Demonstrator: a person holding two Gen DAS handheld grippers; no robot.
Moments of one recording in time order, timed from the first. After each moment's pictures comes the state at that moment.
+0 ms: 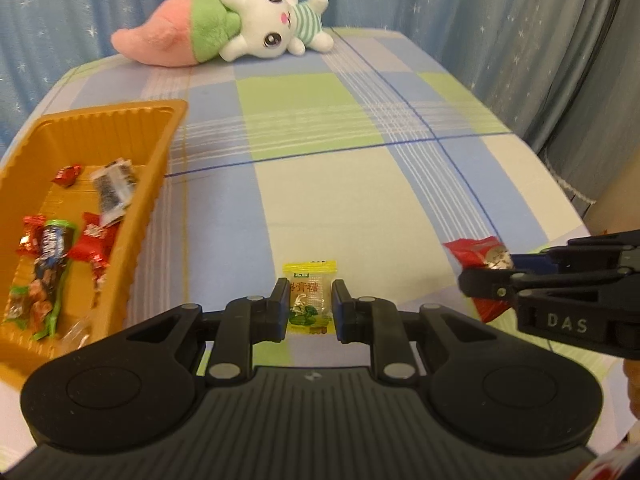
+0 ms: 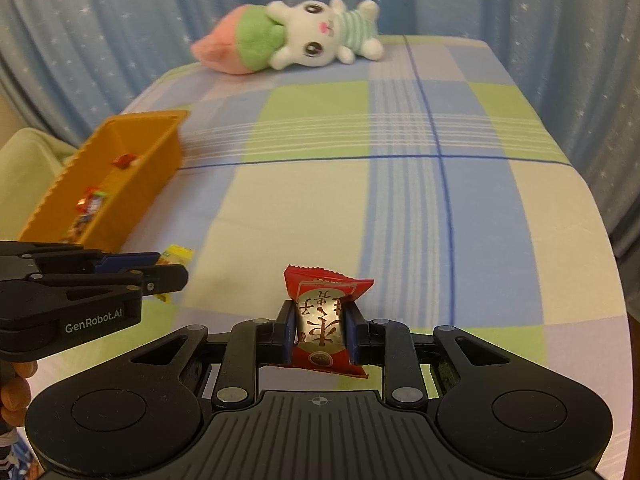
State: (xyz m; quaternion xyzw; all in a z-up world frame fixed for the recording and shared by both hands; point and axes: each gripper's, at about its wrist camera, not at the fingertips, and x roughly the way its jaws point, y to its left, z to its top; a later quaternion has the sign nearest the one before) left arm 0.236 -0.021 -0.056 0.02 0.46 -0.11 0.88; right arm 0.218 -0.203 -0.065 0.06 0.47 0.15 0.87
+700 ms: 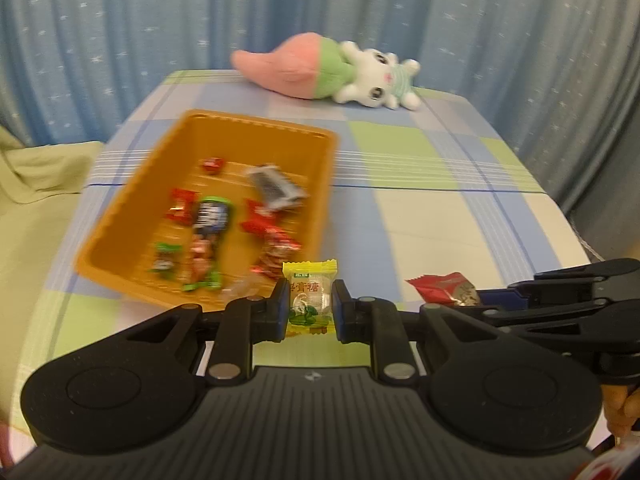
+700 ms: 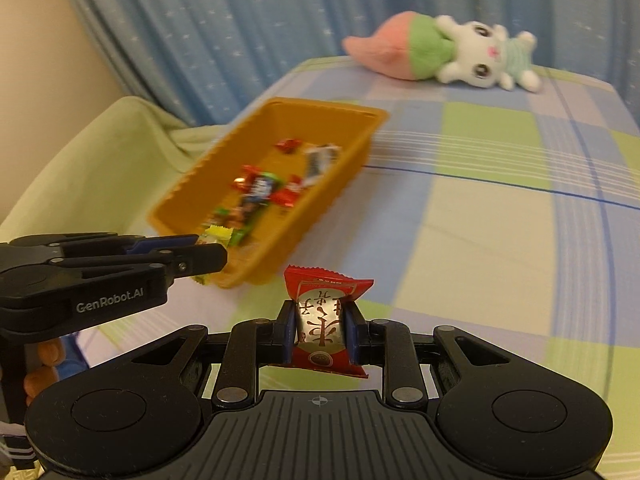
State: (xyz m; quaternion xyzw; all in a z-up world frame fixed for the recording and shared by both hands) left arm 0.163 0.103 0.002 -0.04 0.41 -0.03 0.91; right arm 0.181 -0.079 -0.021 0.06 0.45 0.30 0.84
